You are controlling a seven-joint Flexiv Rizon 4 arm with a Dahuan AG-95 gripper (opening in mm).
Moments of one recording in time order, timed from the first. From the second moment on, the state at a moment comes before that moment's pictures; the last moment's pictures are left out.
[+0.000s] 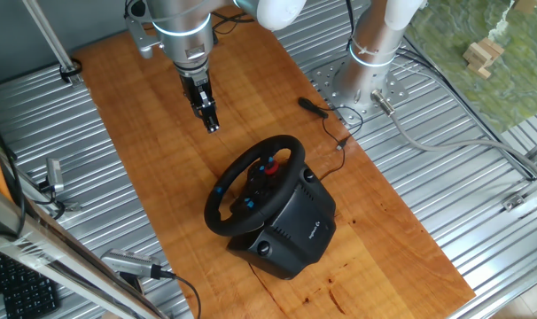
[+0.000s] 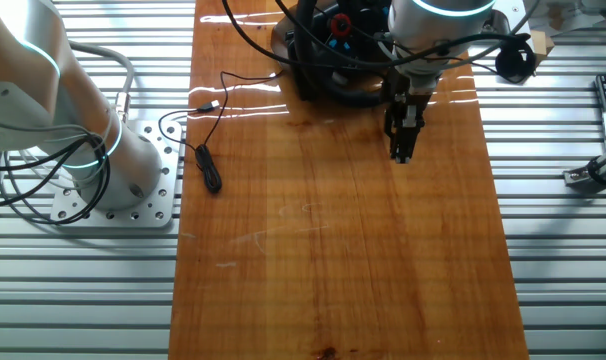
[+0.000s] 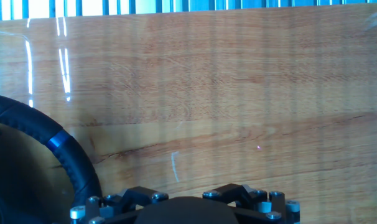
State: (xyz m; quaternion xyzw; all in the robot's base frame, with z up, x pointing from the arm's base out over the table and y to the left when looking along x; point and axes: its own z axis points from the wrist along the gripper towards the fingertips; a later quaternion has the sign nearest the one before) arm 0.500 0.000 0.170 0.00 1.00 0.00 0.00
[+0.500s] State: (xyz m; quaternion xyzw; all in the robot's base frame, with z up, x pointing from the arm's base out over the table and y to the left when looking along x) arm 0.499 0.000 0.172 -0.02 1.00 -0.01 -0.01
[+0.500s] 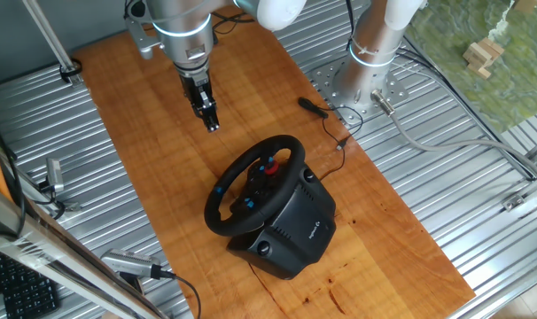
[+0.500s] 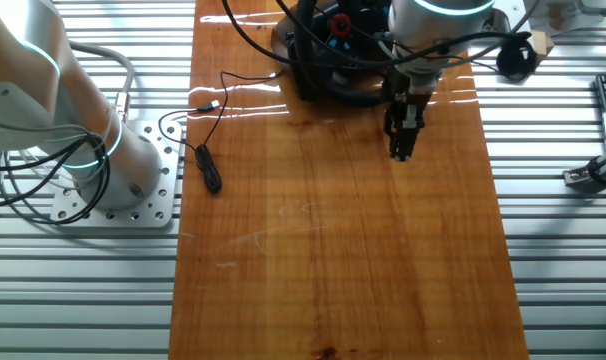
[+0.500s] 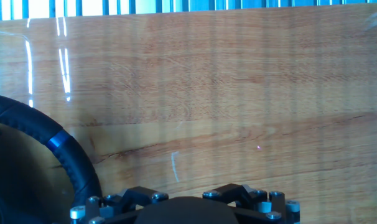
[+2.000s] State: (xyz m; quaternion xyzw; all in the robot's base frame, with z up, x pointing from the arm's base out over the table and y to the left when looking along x) arm 0.500 0.001 0.172 -0.04 1.00 -0.01 -0.02
